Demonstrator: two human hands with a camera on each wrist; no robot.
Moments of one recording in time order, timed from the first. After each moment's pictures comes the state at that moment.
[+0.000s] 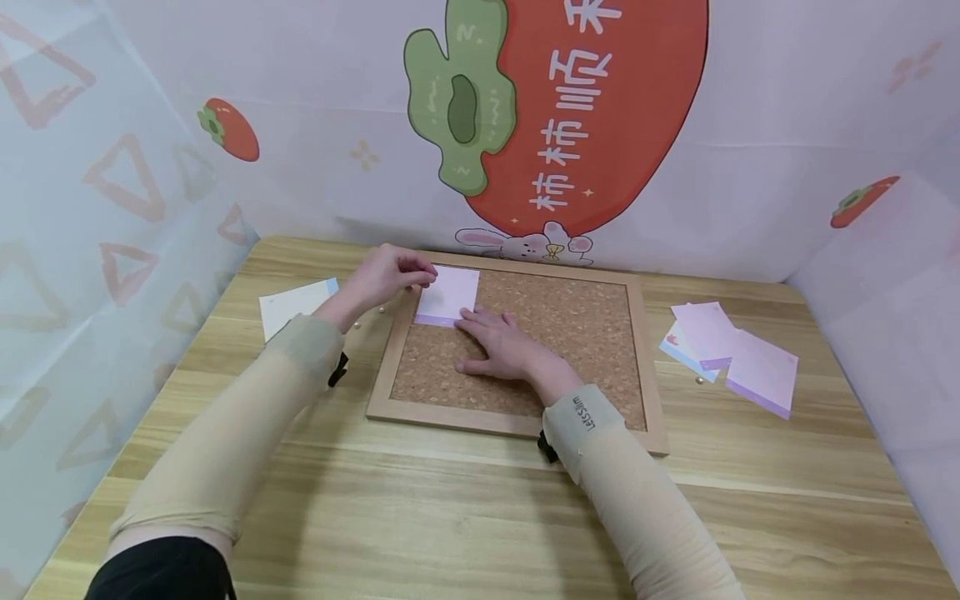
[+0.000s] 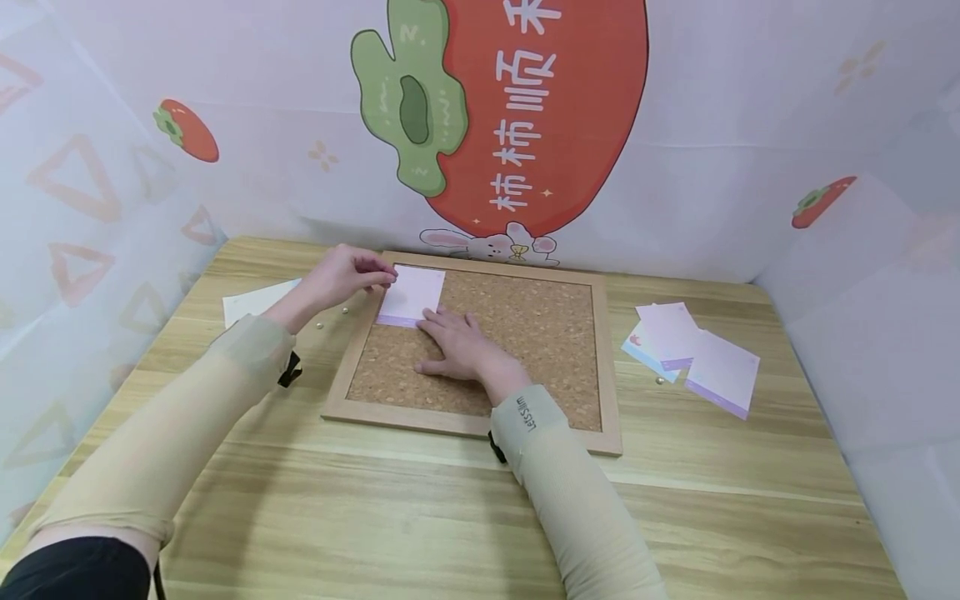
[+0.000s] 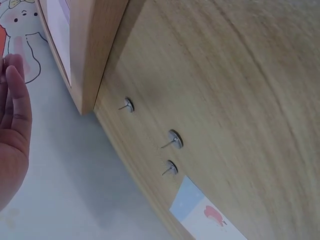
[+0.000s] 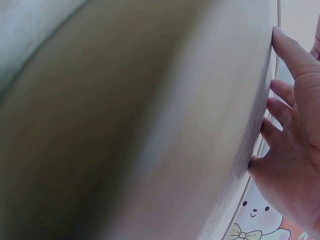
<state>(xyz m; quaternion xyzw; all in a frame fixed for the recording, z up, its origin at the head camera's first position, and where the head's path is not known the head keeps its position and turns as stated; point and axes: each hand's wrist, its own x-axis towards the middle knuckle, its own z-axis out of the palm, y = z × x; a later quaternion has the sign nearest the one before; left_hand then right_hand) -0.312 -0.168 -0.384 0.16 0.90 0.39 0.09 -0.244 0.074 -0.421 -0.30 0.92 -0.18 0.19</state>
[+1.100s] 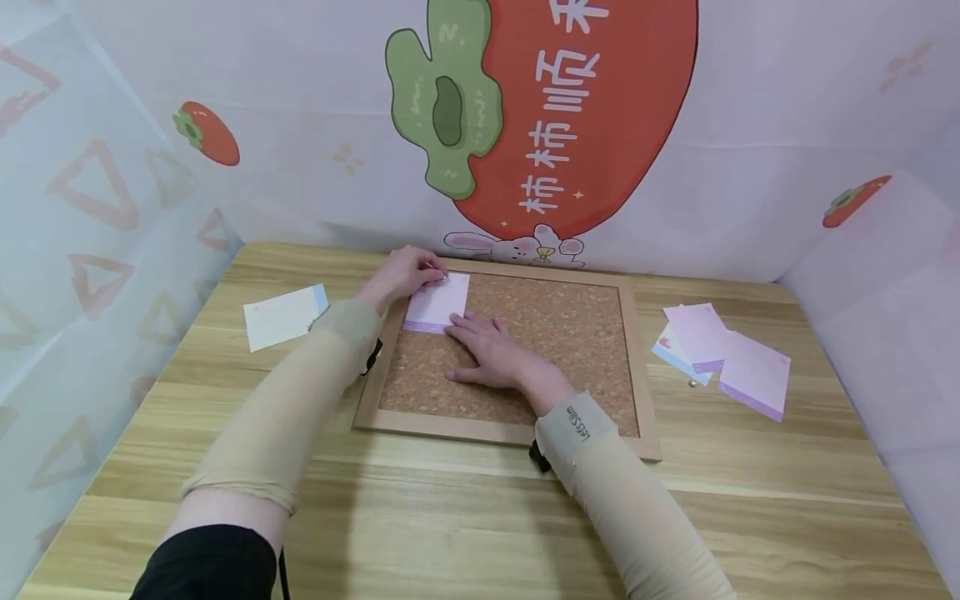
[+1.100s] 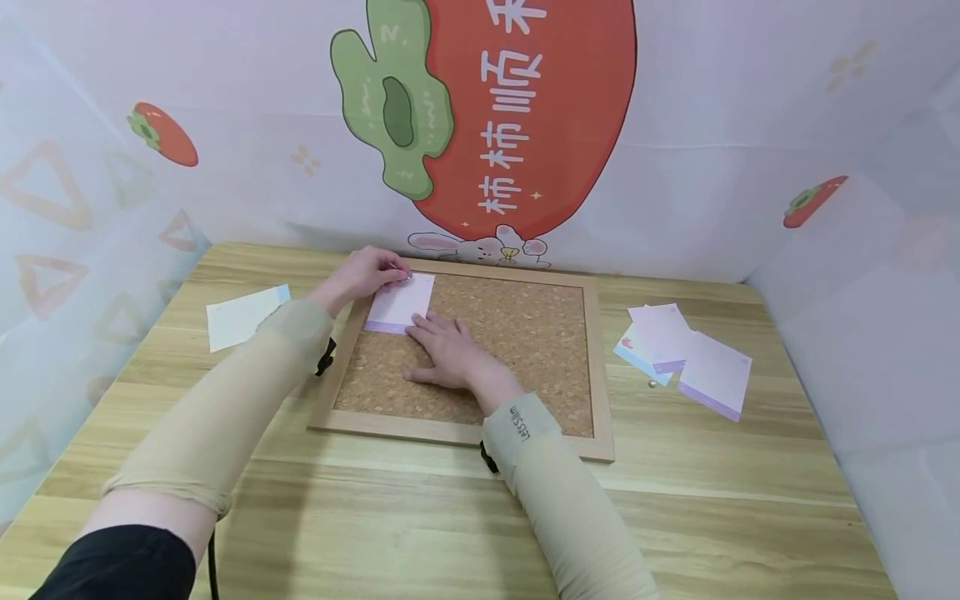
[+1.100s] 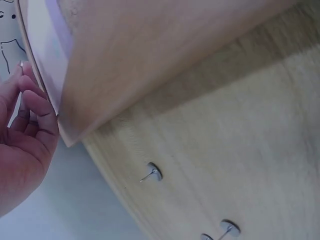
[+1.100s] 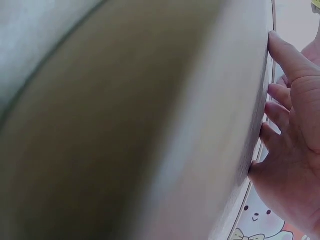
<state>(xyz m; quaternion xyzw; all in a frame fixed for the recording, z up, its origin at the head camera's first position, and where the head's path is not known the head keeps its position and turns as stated) -0.352 -0.128 -0.405 0.12 0.94 0.31 0.09 -0.244 0.076 -0.423 -0.31 0.92 -0.16 0.19</state>
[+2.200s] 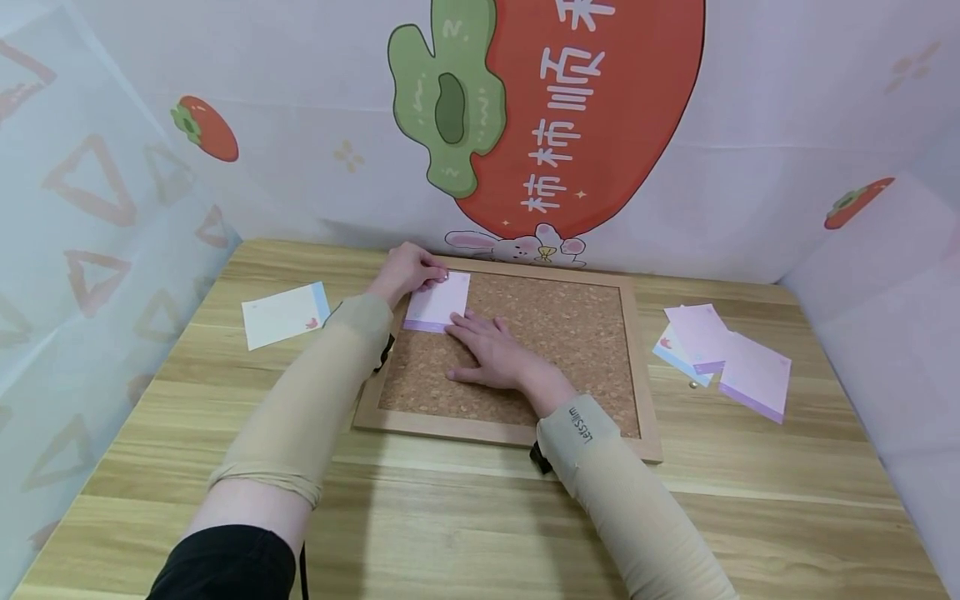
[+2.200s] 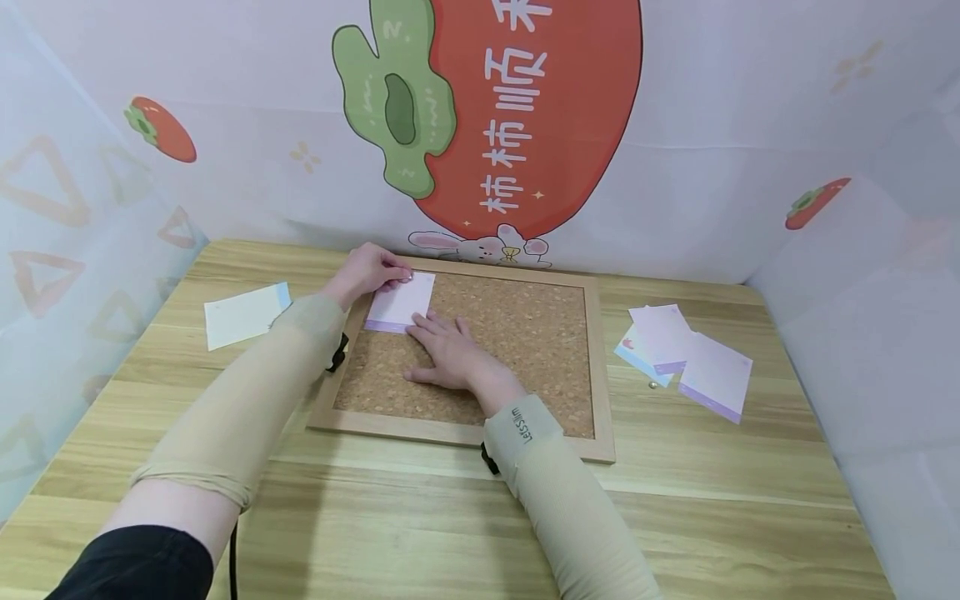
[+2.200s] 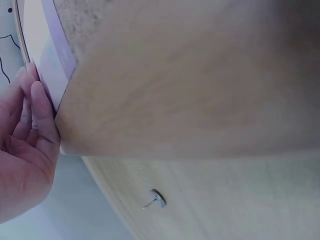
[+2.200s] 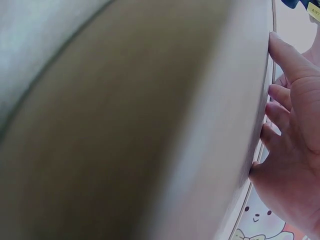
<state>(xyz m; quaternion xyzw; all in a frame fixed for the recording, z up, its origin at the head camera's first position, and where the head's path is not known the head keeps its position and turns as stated) -0.358 -0.119 -0.409 0.00 0.92 0.37 0.12 -0.244 0.076 -0.425 -0.31 0.92 -0.17 0.18</state>
